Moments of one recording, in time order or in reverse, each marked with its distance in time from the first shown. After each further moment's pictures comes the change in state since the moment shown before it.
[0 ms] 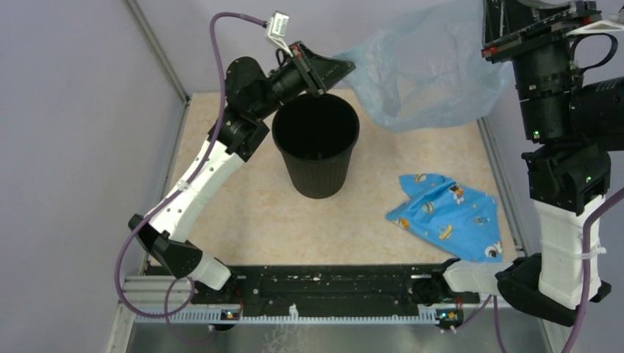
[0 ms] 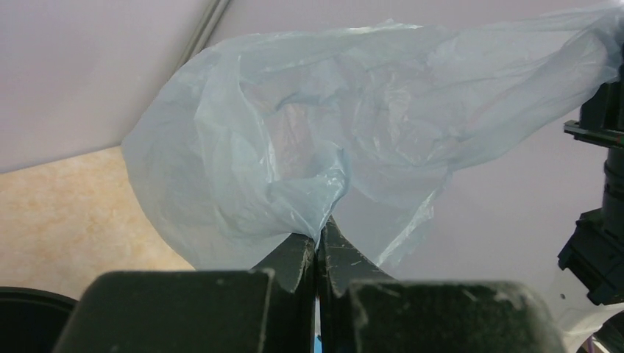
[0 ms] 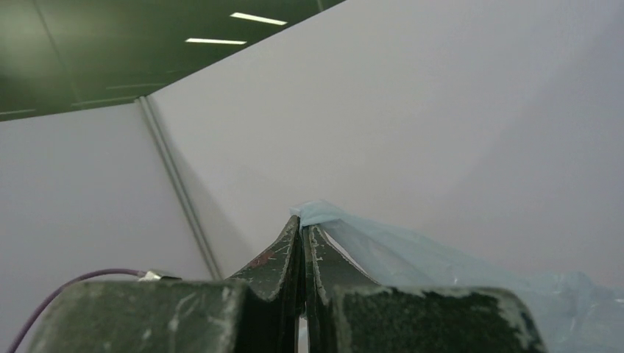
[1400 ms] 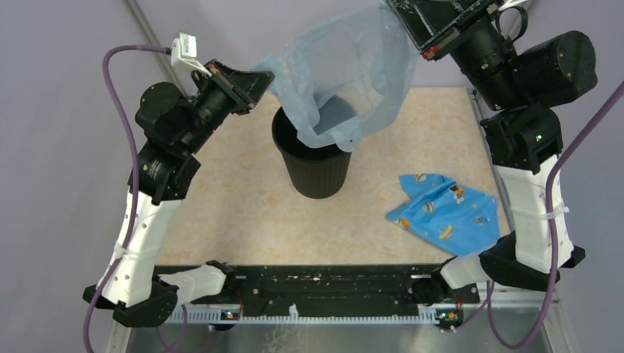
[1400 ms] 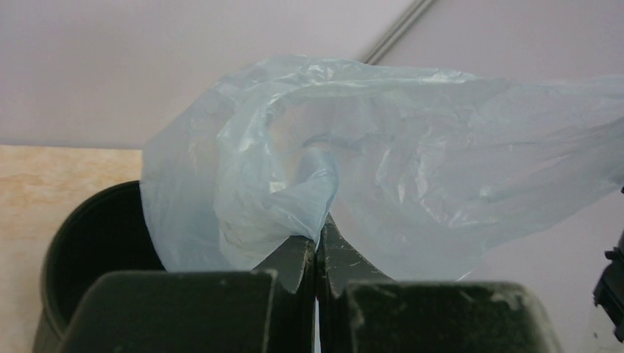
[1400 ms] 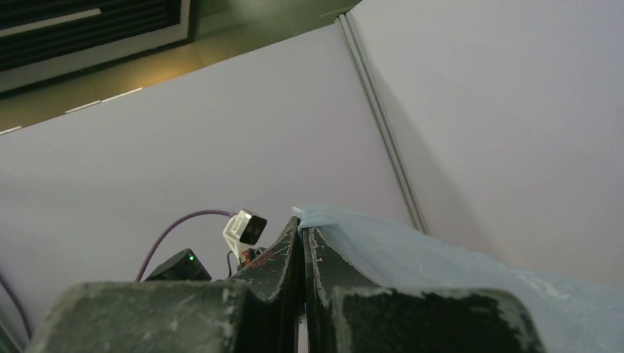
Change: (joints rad) left arm 0.181 -0.375 -0.061 -0.450 -0.222 0.063; right arm 0.026 0.190 0.121 0.038 -0.506 0.449
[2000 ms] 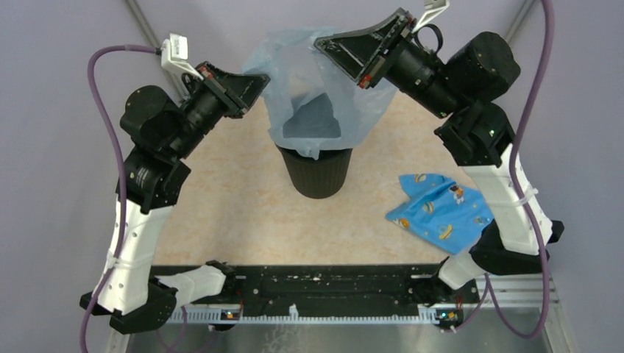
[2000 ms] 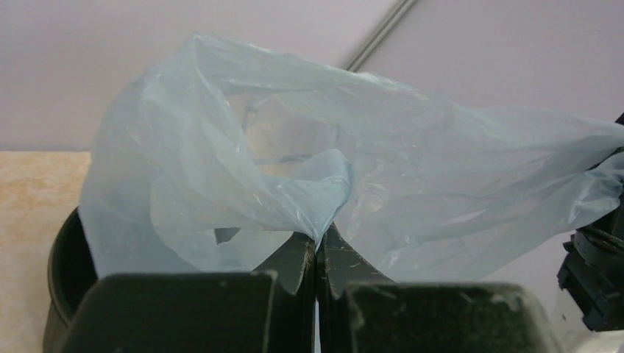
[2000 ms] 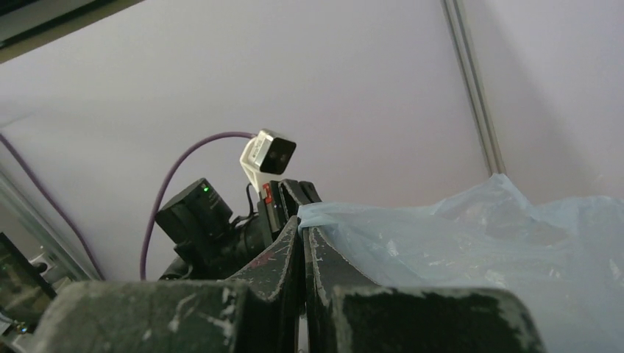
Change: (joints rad) left arm 0.000 -0.020 0.066 -0.090 -0.026 0.049; right arm 0.274 0.121 0.023 -0.085 0.028 -0.050
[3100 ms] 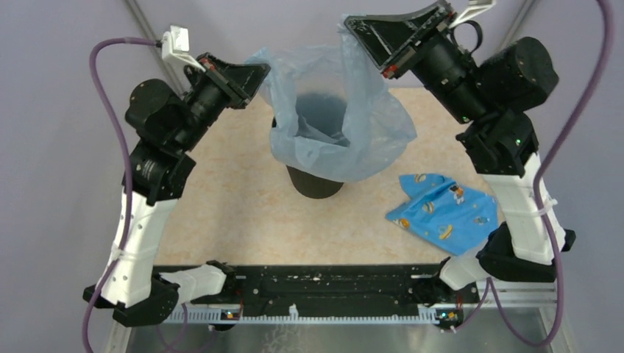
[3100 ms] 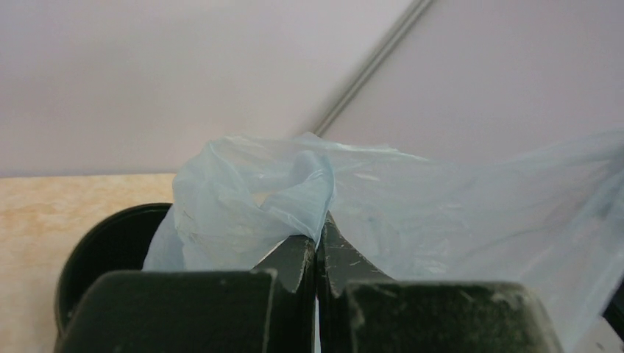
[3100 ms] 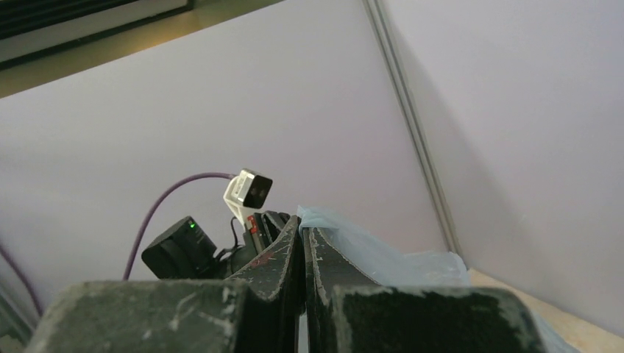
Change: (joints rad) left arm 0.000 0.019 0.023 0.058 0.014 0.000; right arm 0.004 -0.088 0.006 0.013 0.135 -0.080
